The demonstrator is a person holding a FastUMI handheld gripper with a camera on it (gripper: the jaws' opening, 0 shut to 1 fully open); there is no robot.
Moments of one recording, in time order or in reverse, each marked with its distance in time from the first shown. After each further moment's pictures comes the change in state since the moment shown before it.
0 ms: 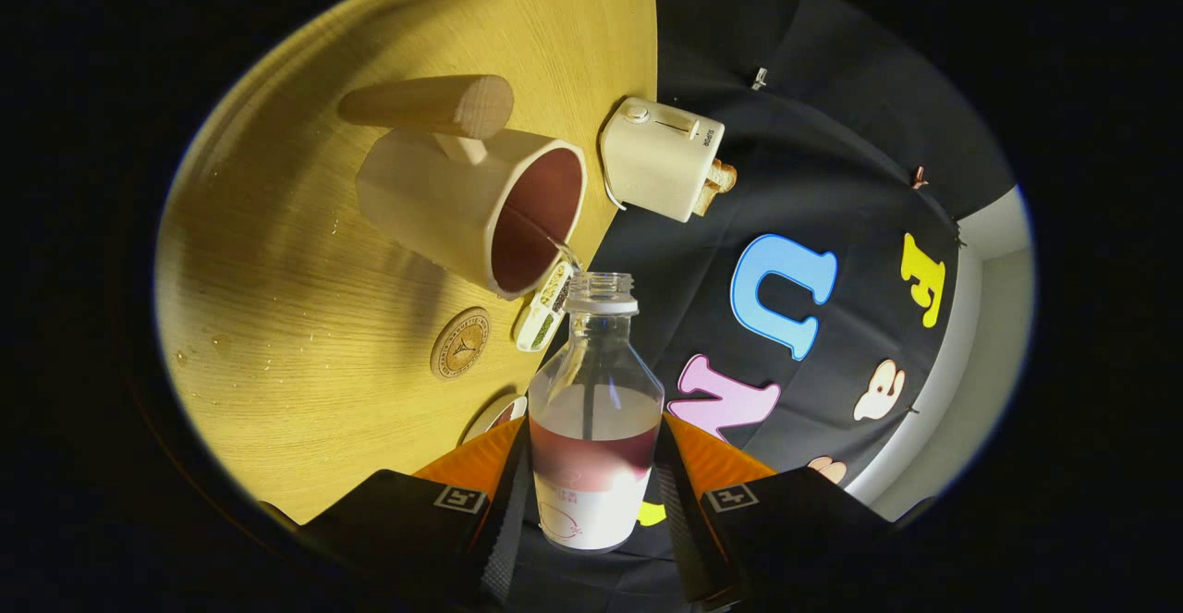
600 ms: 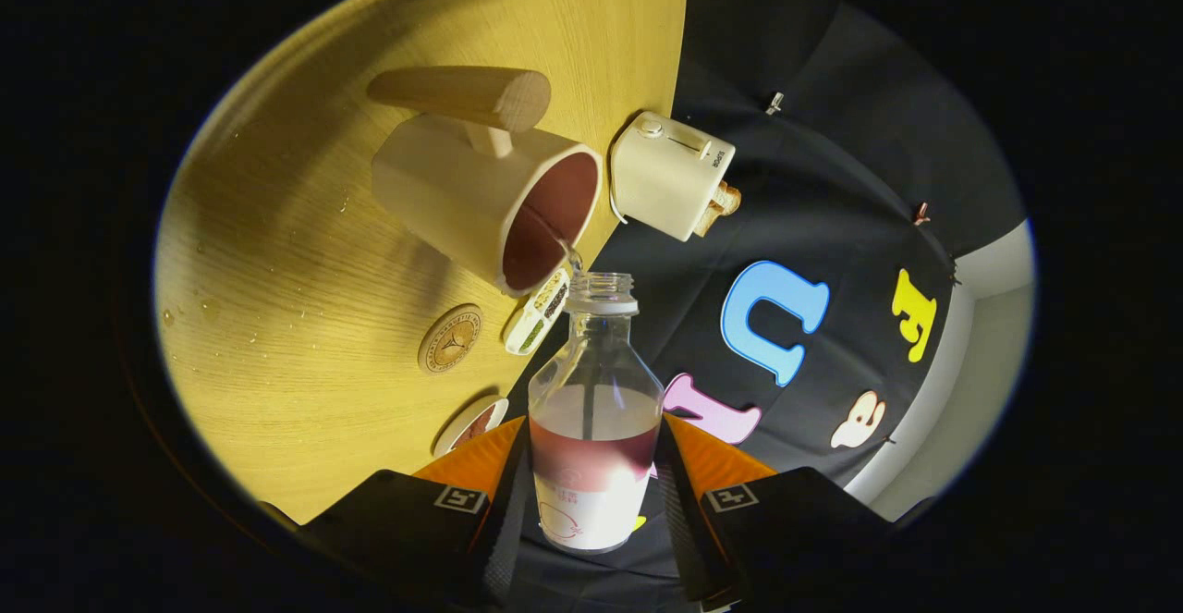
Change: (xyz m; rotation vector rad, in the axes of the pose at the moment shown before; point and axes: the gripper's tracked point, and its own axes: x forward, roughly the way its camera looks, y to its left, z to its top) arm 0.002 -0.008 0.003 -0.110 -0.043 -0.031
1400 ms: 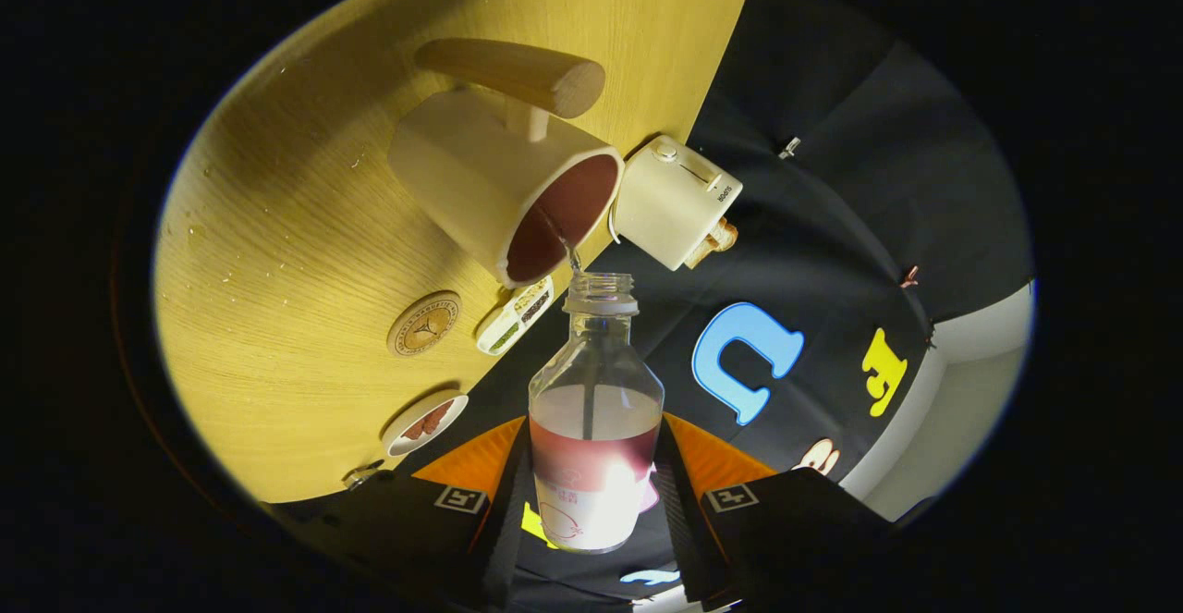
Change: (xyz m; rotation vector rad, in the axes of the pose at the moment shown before) arm 0.008 -0.014 0.006 -0.190 -0.071 -0.065
